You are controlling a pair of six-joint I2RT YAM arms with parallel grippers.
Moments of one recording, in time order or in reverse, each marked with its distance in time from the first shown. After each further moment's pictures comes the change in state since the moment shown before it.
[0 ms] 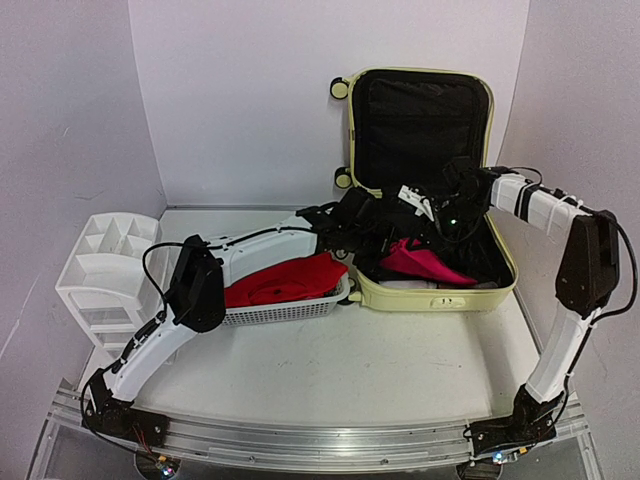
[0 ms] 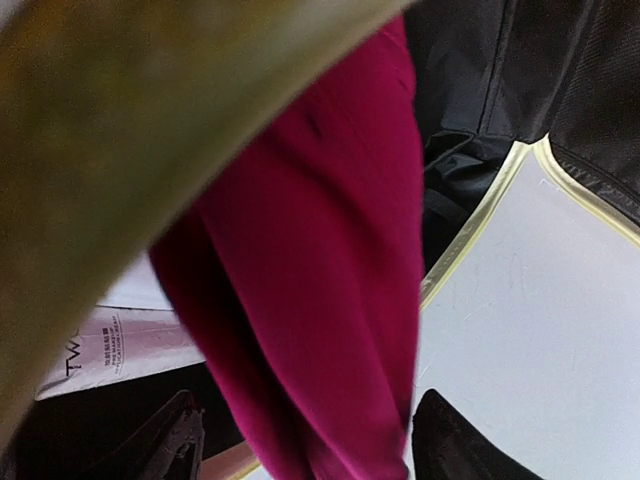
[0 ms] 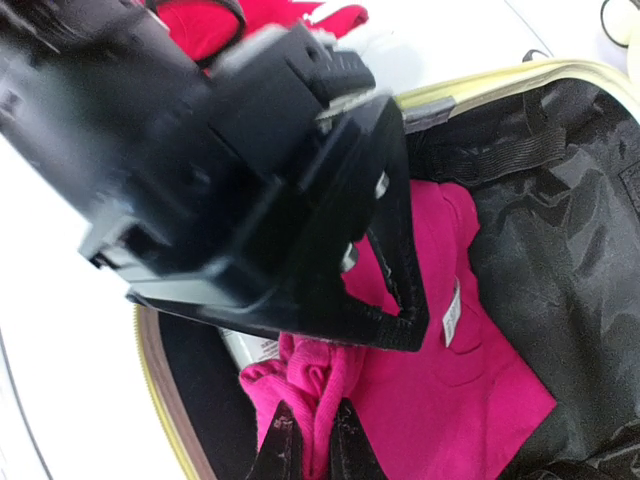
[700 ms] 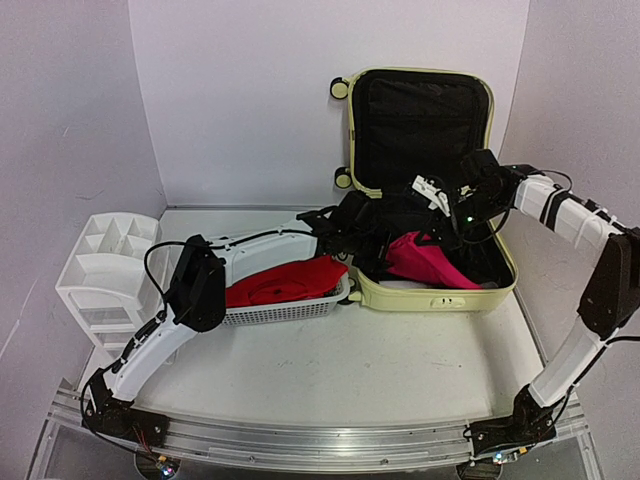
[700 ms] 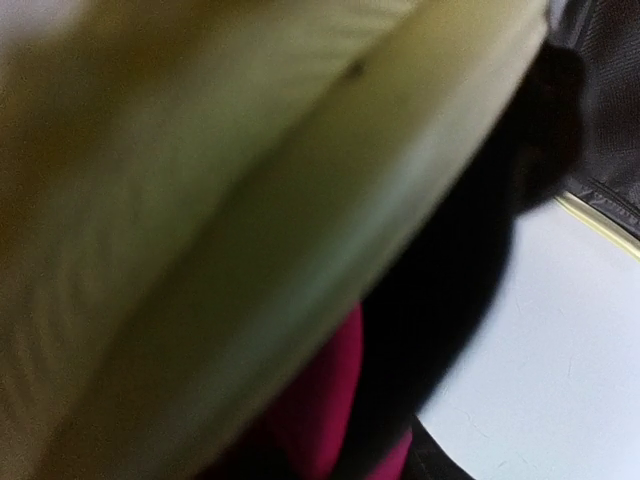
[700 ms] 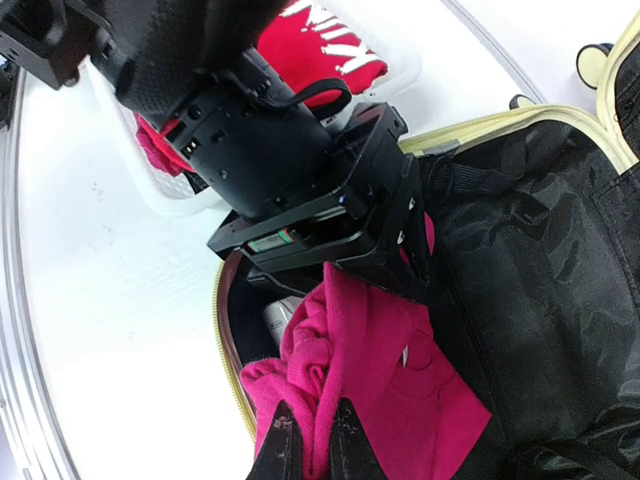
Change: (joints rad) left arm 0.007 0.005 -0.036 0.061 -0.031 0.002; right arm 0.000 -0.193 -0.095 -0.004 -0.041 0.024
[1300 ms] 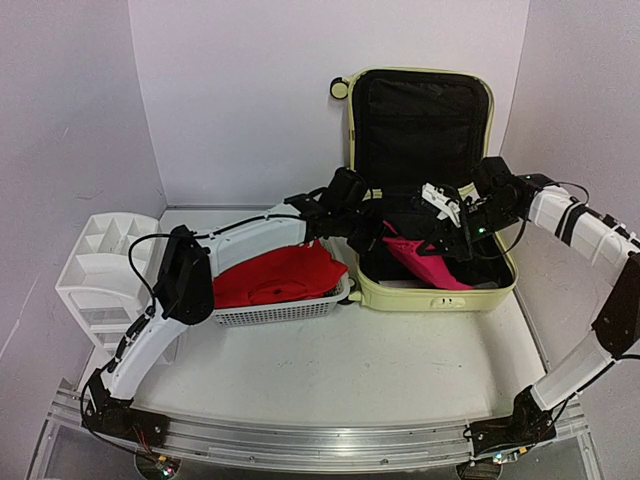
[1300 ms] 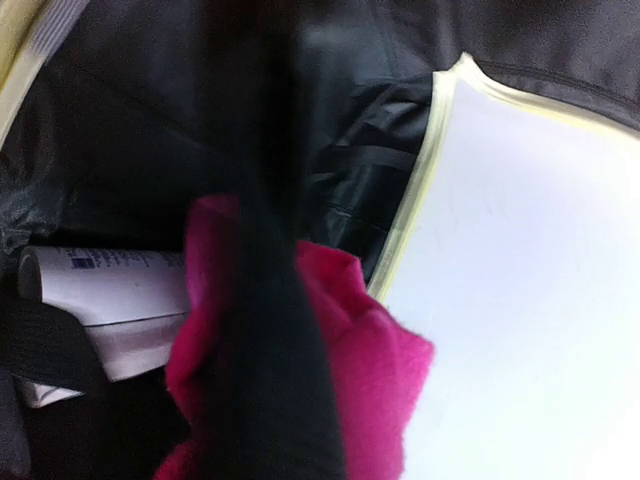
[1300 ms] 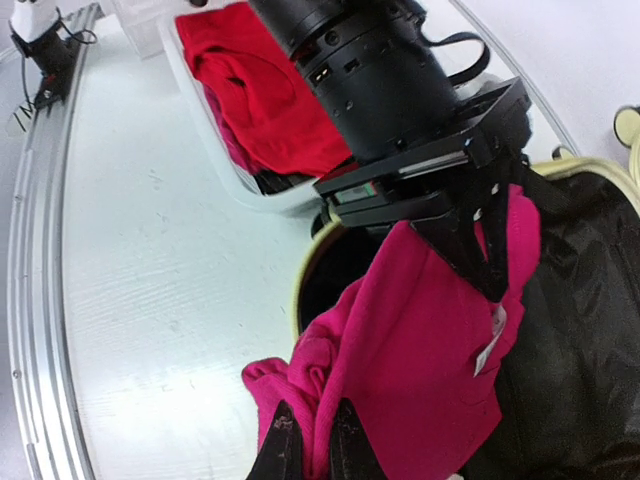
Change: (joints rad) left arm 0.025 -0.078 -0.029 0.030 0.062 0.267; right arm 0.005 -0.134 -0.131 -0.003 -0.114 -0.109
